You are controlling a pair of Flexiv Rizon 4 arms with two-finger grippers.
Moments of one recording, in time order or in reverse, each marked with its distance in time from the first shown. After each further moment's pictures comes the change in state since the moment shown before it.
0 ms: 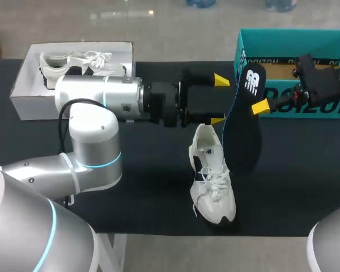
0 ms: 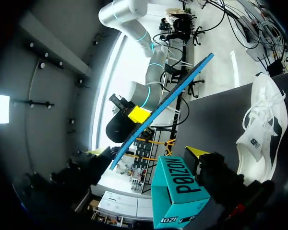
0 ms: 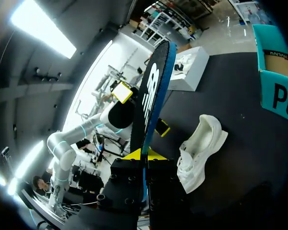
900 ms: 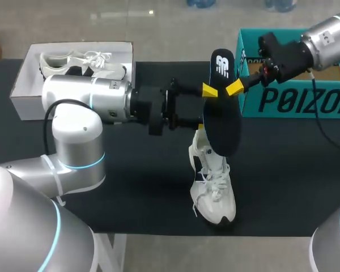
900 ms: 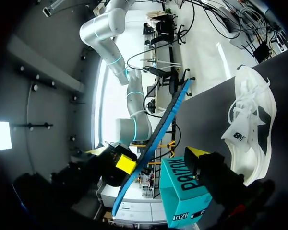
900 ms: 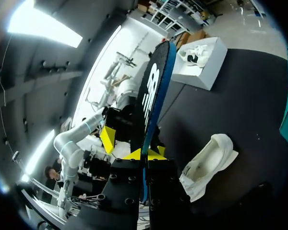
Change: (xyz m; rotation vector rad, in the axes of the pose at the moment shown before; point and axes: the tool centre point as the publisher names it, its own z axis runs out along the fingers) left arm 0.008 -0.017 -0.026 0.048 0.024 0.155; right arm -0.009 0.059 0.044 0.176 0.116 -0.014
